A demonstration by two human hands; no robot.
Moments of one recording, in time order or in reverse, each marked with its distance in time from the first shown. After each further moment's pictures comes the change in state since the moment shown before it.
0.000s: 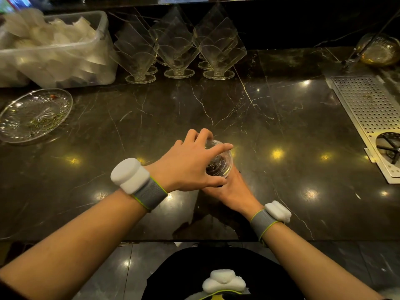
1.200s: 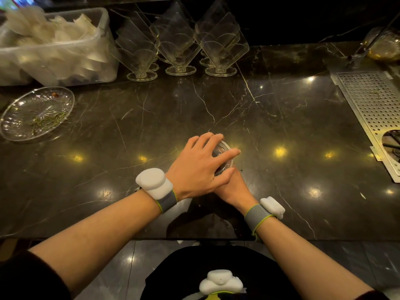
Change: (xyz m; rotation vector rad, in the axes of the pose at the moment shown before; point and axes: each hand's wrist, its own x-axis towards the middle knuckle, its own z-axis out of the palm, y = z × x) left_hand 0.006 0.008 0.034 0.083 0.167 0.041; right_hand 0.013 -0.002 0.014 0.046 0.062 -0.047
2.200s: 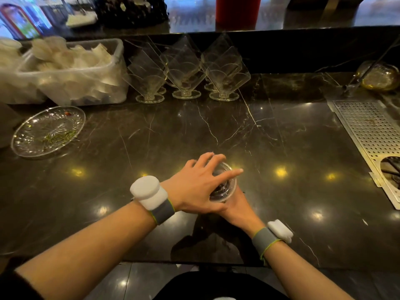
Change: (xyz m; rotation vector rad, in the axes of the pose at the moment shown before) left_hand 0.003 -0.019 -0.017 -0.022 -0.171 0.105; right_hand -0.002 -0.001 -0.013 -0.017 -0.102 0.001
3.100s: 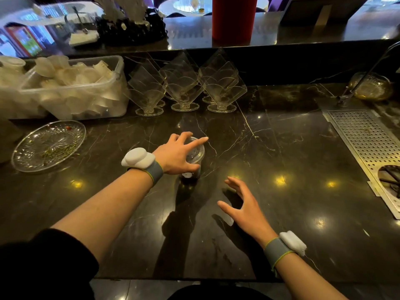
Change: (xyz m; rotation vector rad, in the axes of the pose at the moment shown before) left_hand 0.040 -0.091 -0.024 -0.121 -0.032 -0.335; right_hand -0.001 0.018 -0.028 -0.097 0.093 0.124
